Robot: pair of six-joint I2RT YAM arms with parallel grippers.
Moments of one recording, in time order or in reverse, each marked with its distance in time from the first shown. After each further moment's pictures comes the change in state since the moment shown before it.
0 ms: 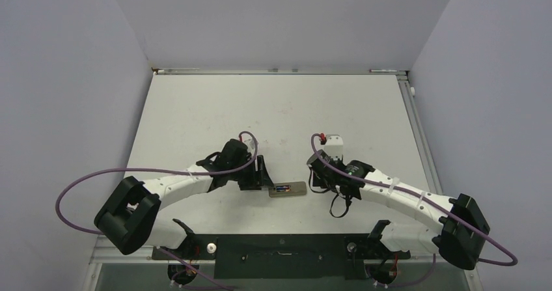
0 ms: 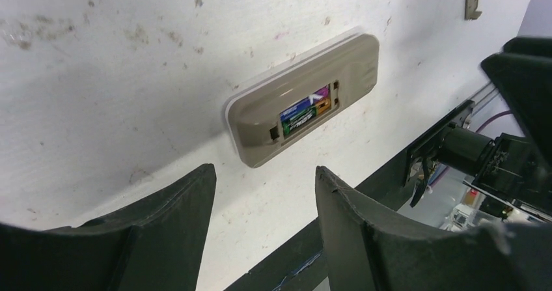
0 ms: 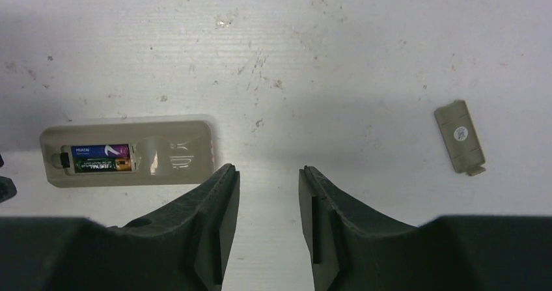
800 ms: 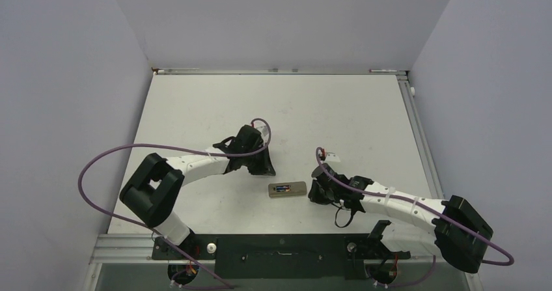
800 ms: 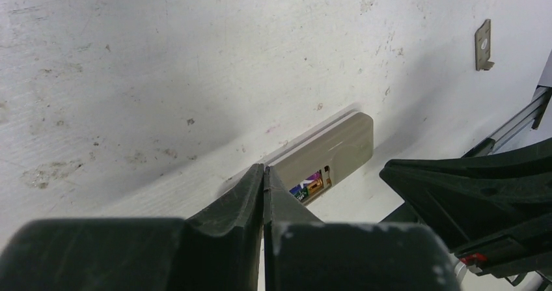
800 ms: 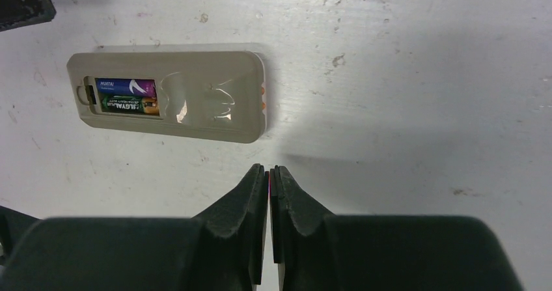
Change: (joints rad) left arm 0.000 0.224 0.254 -0.060 -0.073 0.095; right arm -0.002 -0.061 -0.277 0.289 -0.298 0.137
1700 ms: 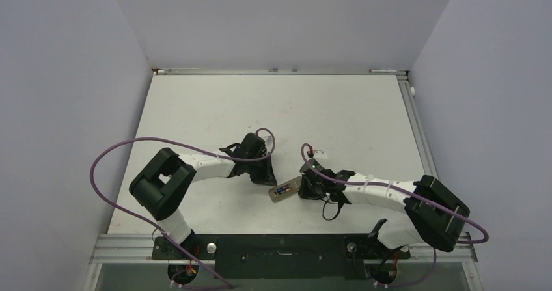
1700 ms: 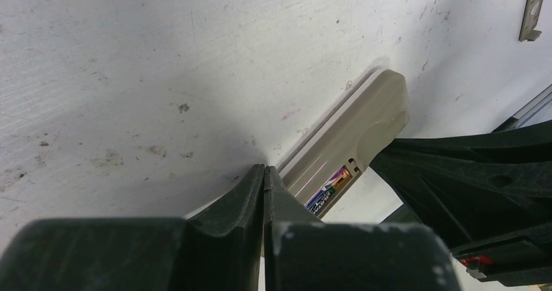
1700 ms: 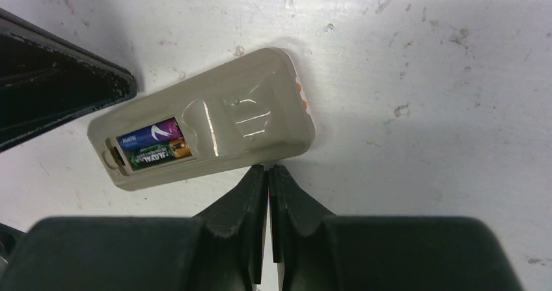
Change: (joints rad) left arm -0.032 0.104 -0.036 0.053 0.054 -0.020; right arm 0.001 0.225 0.053 0.160 -0.059 0.005
